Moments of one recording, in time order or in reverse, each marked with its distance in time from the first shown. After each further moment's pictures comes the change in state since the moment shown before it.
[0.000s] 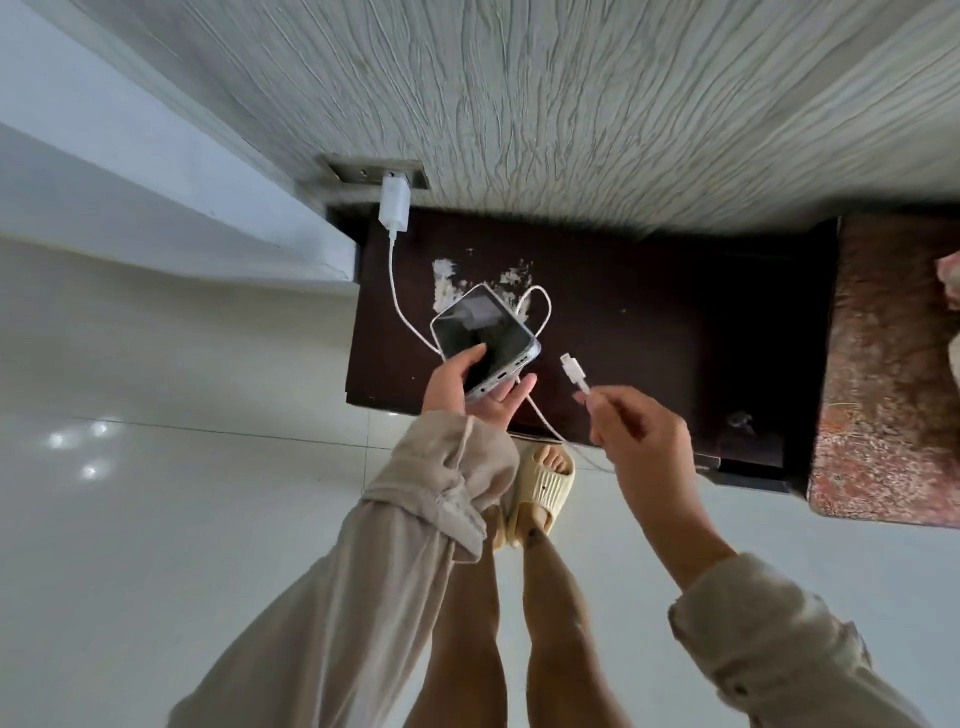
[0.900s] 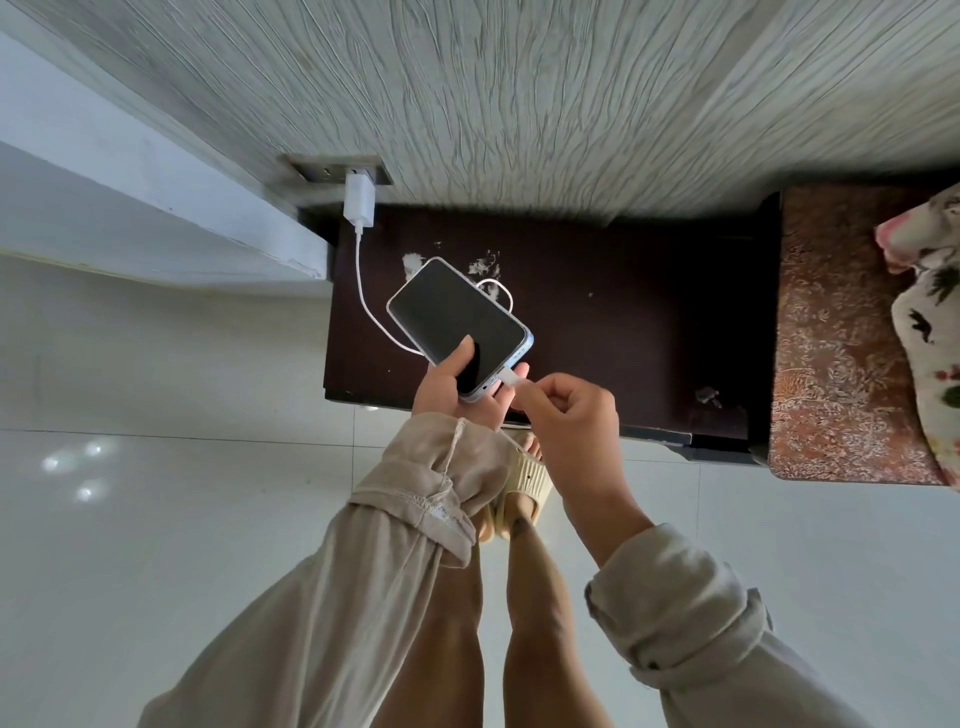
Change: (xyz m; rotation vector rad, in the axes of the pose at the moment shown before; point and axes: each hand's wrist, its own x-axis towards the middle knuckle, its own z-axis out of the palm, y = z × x) left_hand -0.011 -0.039 0.005 -0.074 -0.089 0.005; right_hand -0.018 -0.006 0.012 0.084 0.079 0.166
